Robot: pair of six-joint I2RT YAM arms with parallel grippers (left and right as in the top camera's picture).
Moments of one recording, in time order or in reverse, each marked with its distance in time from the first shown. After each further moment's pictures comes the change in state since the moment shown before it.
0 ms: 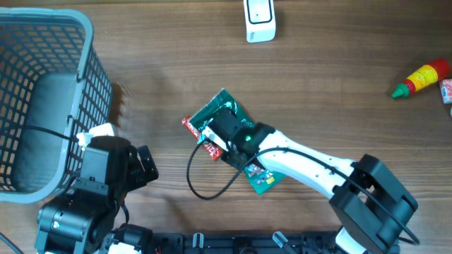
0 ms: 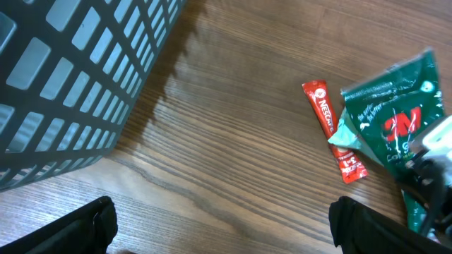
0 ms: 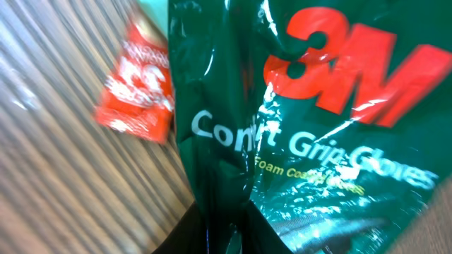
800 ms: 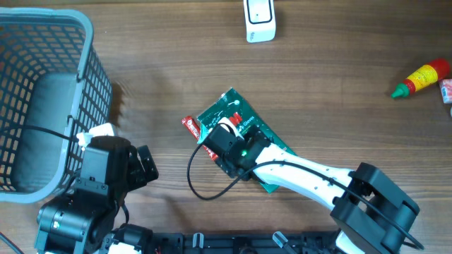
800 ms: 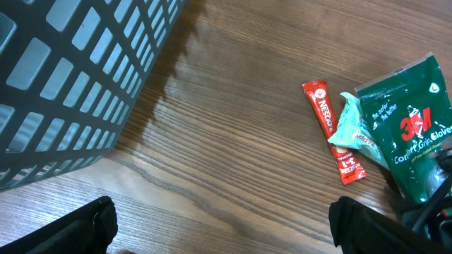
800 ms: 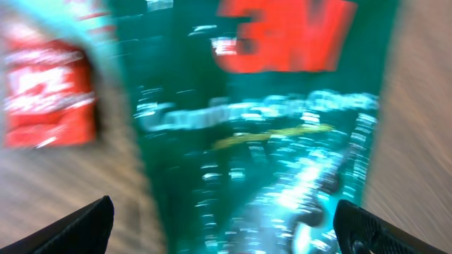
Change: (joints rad) left arm 0.000 0.000 0.000 0.000 0.000 0.000; right arm 0.088 -0.030 -0.038 -0.016 0.286 0.401
